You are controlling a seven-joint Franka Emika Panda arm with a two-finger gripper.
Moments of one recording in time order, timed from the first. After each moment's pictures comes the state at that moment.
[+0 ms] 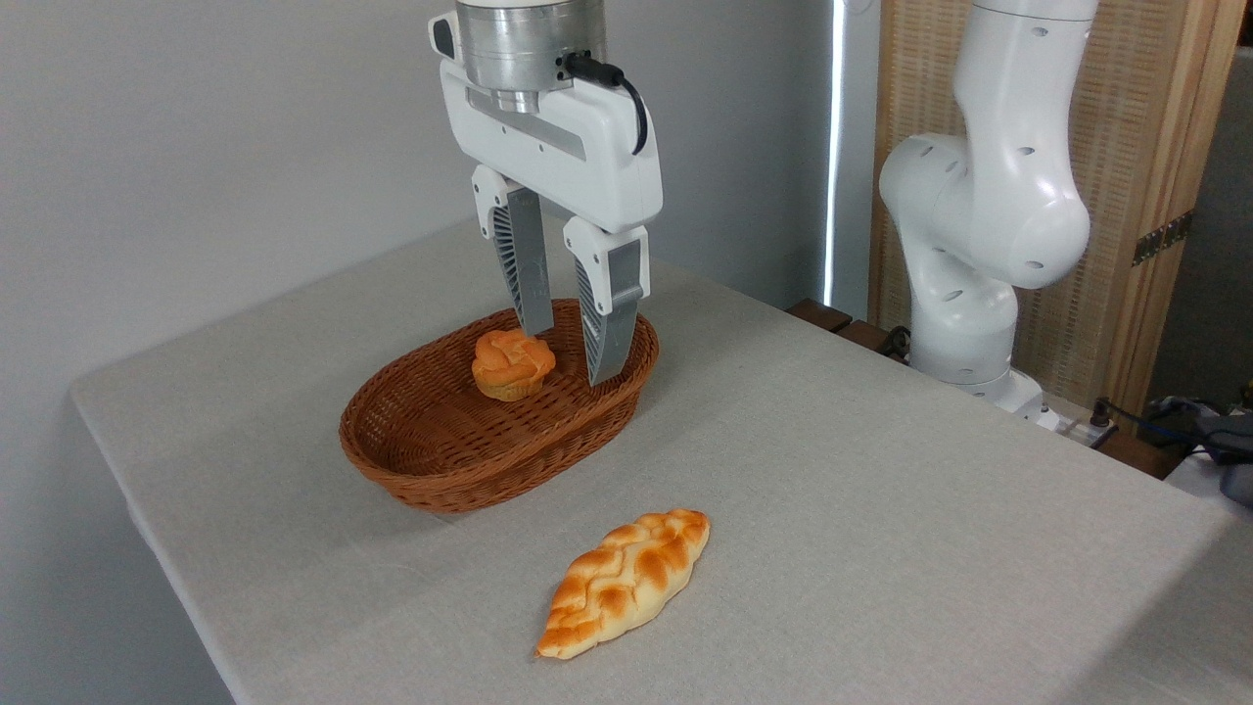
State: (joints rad) arm -0.32 -0.20 0.28 -1.85 0.00 1.71 0.78
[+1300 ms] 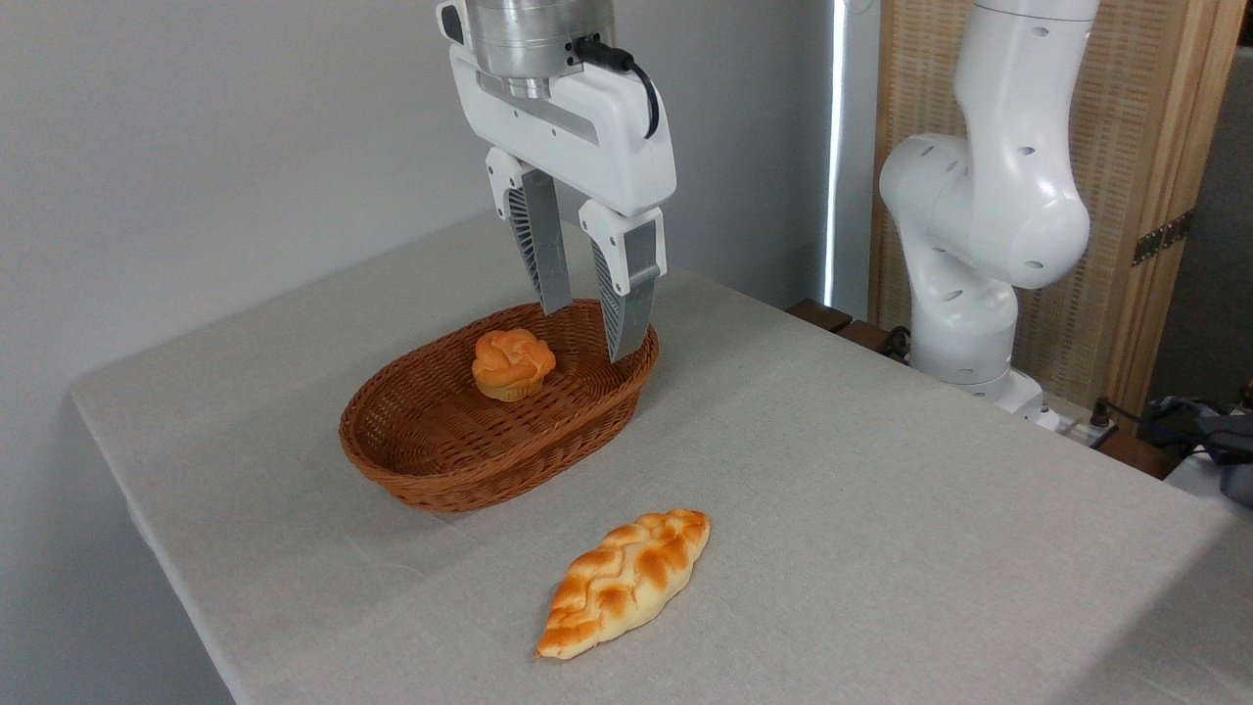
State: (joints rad) arm -0.32 -0.21 0.28 -1.83 -0.02 1.61 0.78
